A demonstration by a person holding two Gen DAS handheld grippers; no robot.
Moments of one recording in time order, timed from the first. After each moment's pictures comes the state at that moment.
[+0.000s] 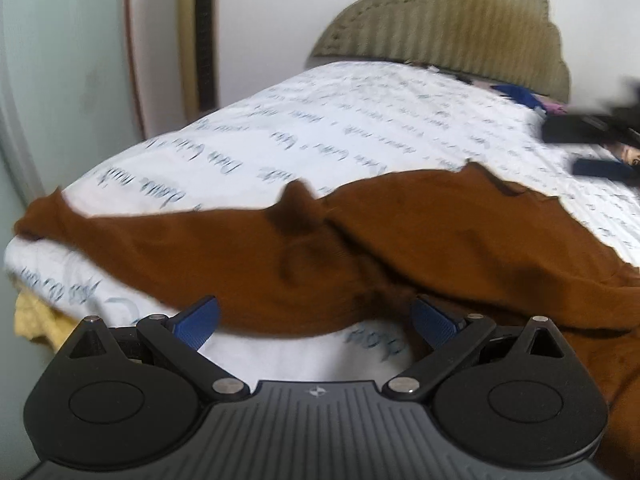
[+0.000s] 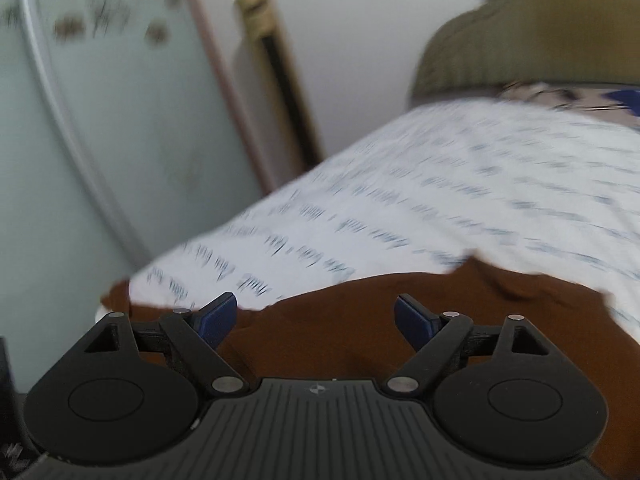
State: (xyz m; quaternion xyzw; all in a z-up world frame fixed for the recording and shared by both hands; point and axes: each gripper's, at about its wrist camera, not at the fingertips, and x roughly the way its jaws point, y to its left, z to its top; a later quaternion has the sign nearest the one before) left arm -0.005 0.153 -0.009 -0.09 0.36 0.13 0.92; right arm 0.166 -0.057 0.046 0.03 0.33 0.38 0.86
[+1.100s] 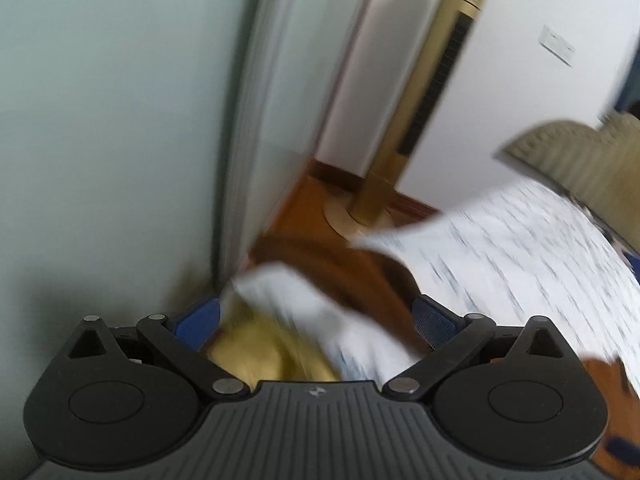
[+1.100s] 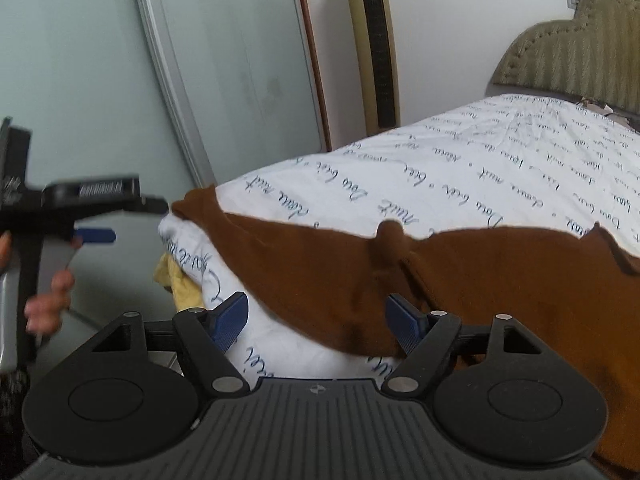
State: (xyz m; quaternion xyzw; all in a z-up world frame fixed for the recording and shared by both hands) left arm -0.092 0.383 0.011 -0.27 0.28 0.36 0.85; right arm 0.072 0.071 0.014 -0.09 0.35 0.45 0.82
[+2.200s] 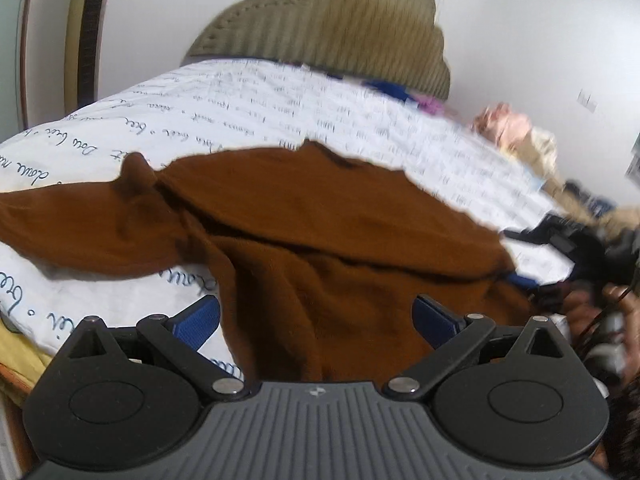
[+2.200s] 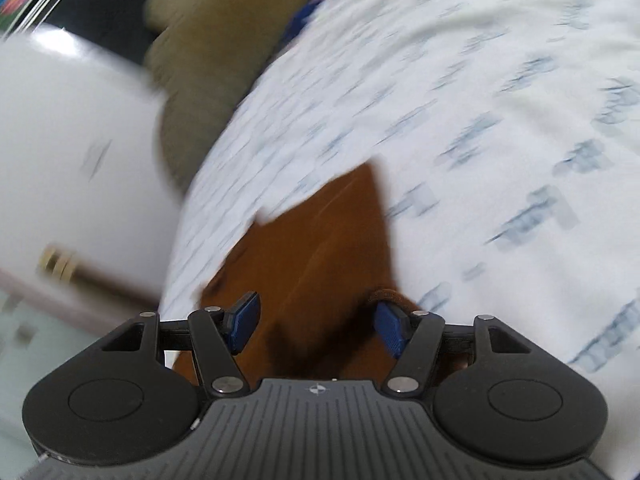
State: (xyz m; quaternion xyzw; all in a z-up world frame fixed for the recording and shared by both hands) left arm -0.049 0.072 -0.016 -0.12 0.34 -0.05 0.93; right arm 0.129 -0.313 -0.069 0.44 0.35 0.06 0.82
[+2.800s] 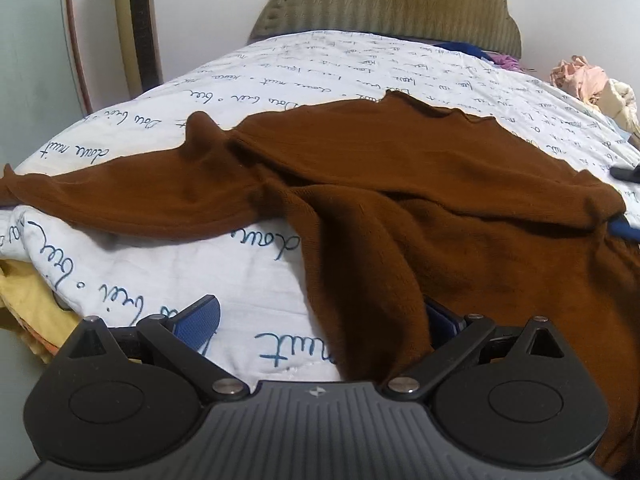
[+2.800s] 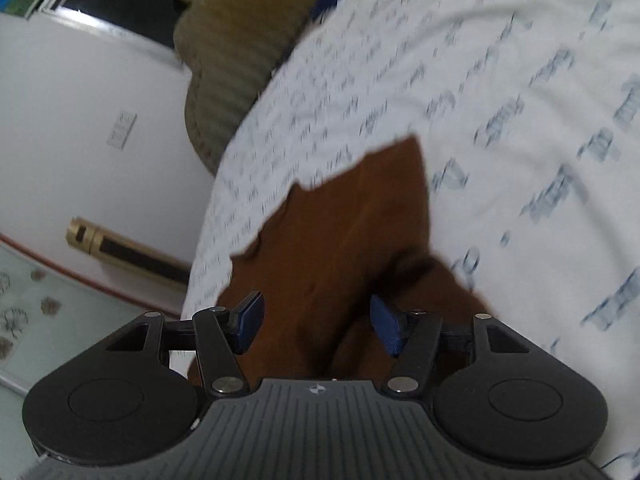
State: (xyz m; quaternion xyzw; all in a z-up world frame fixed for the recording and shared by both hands) left arm -0.047 0.080 -0.044 -0.05 0.38 0.07 0.92; right arm 0.128 -0.278 -0.050 0.42 0.38 0.14 0.81
